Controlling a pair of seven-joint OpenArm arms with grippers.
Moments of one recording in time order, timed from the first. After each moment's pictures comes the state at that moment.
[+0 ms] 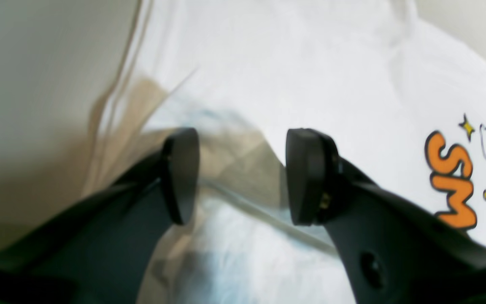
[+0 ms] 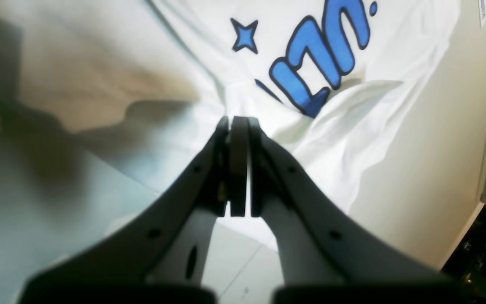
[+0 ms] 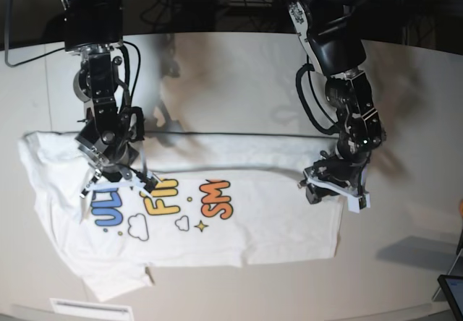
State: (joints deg) left arm -14.7 -0.8 -24.9 71.6 -13.0 -16.8 36.2; right arm 7.3 2.7 -6.0 95.6 -28.1 40.8 -60.3
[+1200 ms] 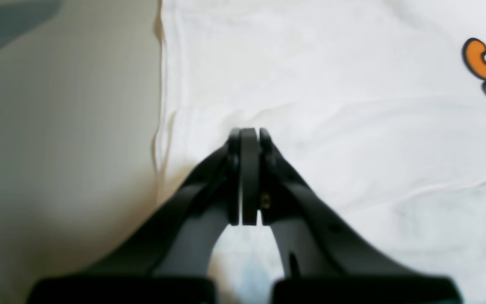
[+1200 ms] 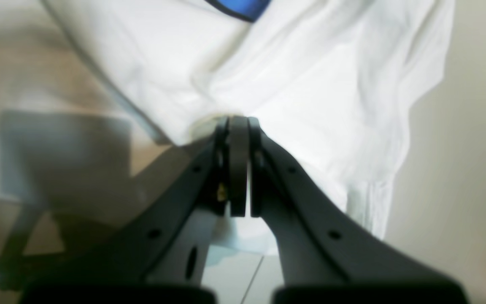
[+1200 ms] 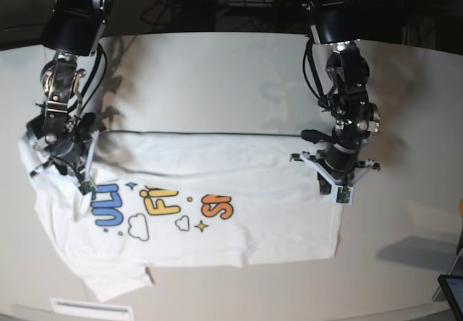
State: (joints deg) left arm -4.9 -3.9 -13.8 85.8 5.2 -17.4 29.7; right arm 8.4 4.1 18.2 84.4 -28.5 40.3 -41.9
